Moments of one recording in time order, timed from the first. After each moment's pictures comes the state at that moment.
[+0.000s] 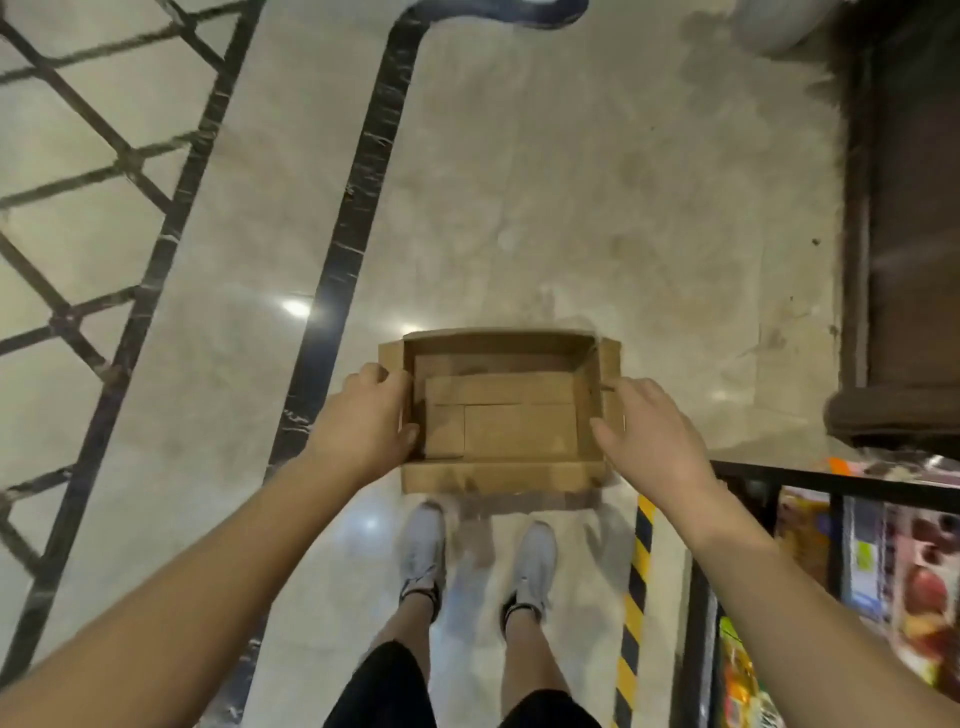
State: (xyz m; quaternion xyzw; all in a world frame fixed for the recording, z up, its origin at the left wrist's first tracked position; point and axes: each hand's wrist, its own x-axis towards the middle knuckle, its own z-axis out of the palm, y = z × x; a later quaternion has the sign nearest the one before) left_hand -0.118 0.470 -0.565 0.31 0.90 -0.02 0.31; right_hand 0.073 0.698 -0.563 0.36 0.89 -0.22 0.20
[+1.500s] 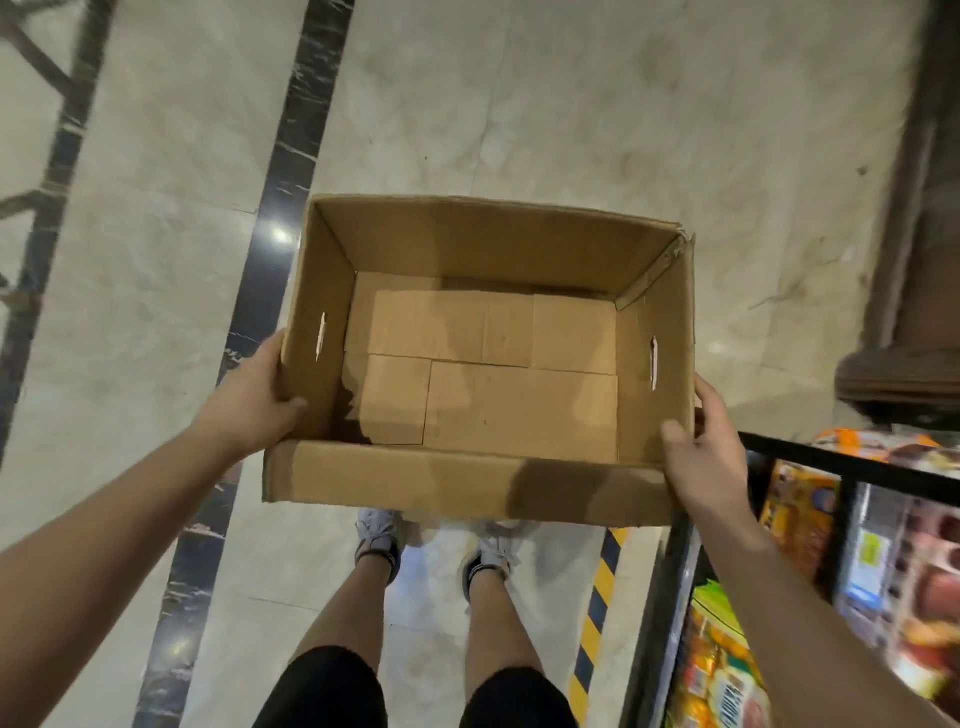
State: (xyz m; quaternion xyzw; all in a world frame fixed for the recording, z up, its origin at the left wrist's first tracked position) left_hand -0.125 0.436 -0.692 0.10 0.89 0.15 0.41; right_hand 0.173 0.751 -0.694 0.59 0.68 -0.43 0.04
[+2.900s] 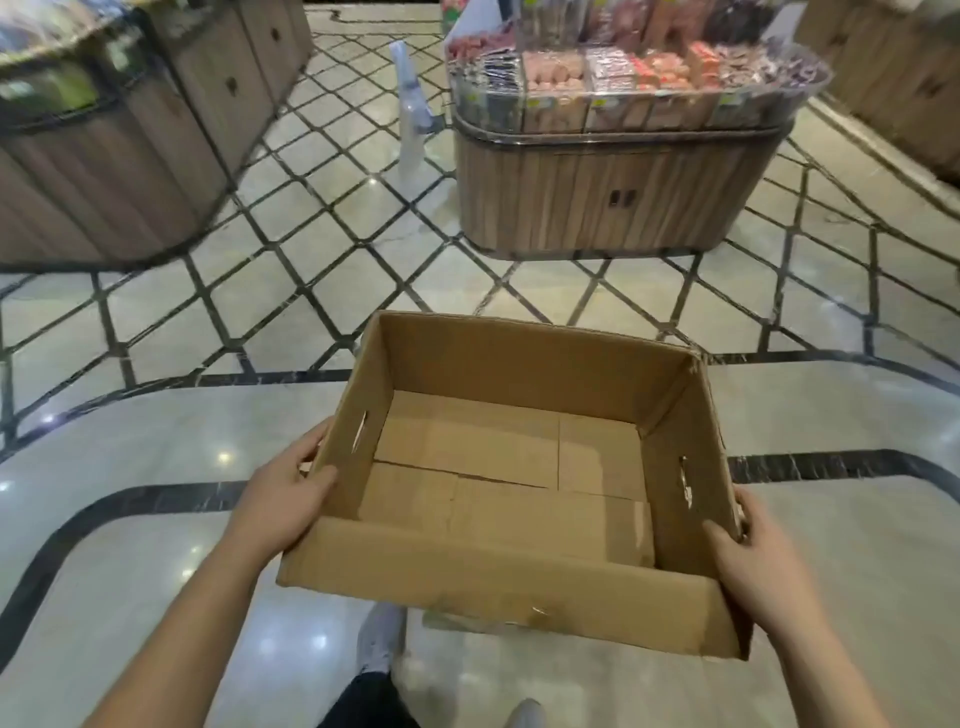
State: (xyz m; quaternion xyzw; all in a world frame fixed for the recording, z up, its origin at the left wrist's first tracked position) left_hand 0.272 0.169 -0.285 -0.46 0.77 0.43 -0.04; right_hand 0.050 0.527 -0.283 0.00 0.93 -0.31 0.21
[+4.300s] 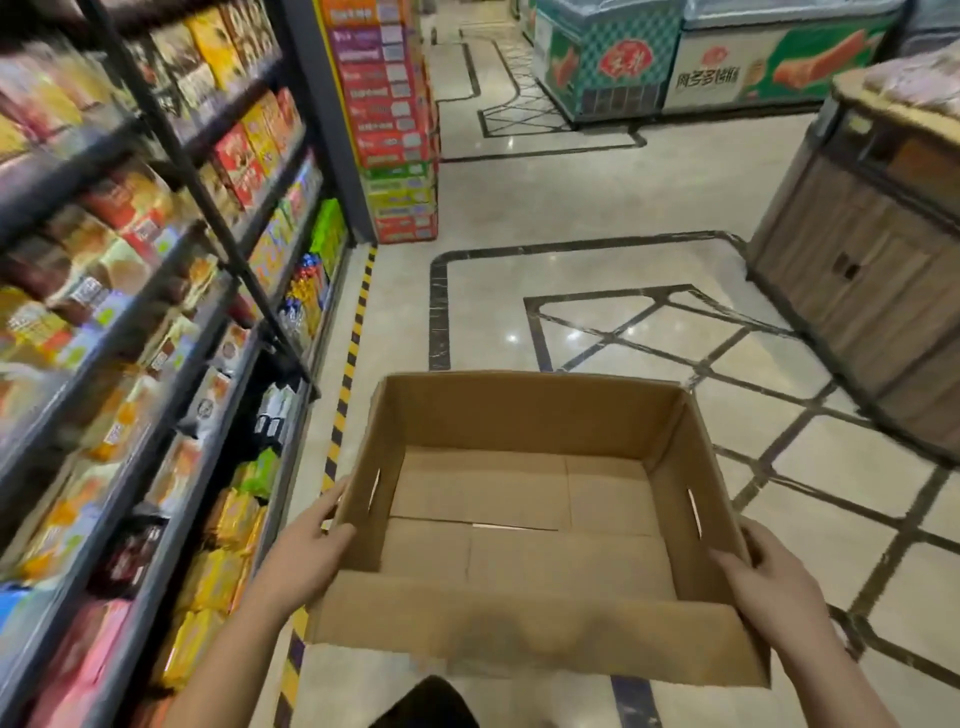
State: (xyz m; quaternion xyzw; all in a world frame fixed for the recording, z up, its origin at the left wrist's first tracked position) left_hand 0.939 -0.317 -0.310 -0.86 0.25 0.31 -0.31; right_hand 0.567 -0.558 -0.287 -0.64 0.64 -0.11 0.42
